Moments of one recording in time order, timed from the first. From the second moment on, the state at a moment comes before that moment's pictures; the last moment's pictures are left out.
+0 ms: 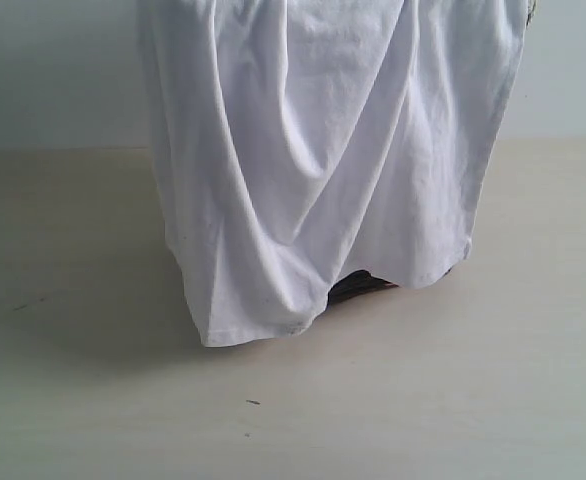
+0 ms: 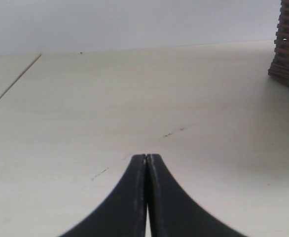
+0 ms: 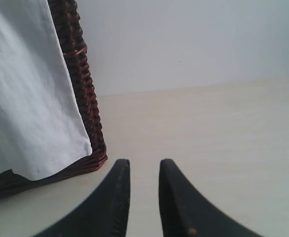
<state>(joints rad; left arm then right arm) 0.06 0.01 0.00 -0.01 0.37 0.07 -0.01 0.01 0.00 0.08 0.26 0.03</state>
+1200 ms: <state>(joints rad) 0.06 0.01 0.00 -0.01 0.37 0.07 -0.01 1.17 -0.30 -0.20 0.23 -0.08</state>
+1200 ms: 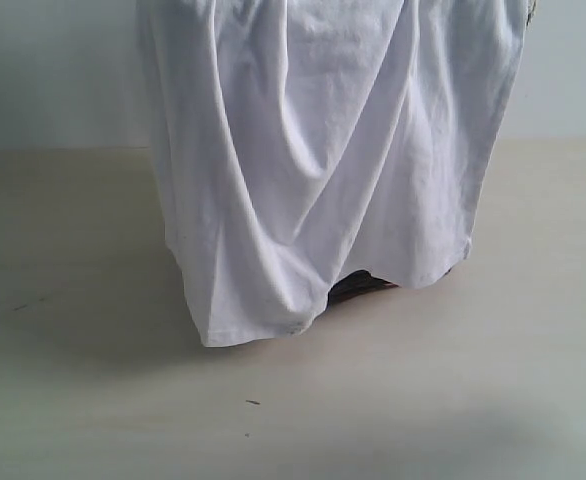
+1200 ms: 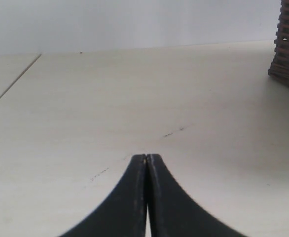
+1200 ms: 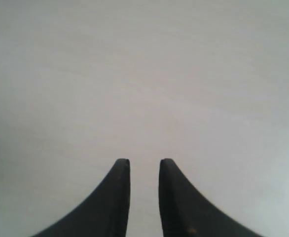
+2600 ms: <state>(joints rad) 0.06 0.01 0.00 -0.01 0.37 0.07 -0.01 1.42 -0.68 1.70 0.95 -1.87</state>
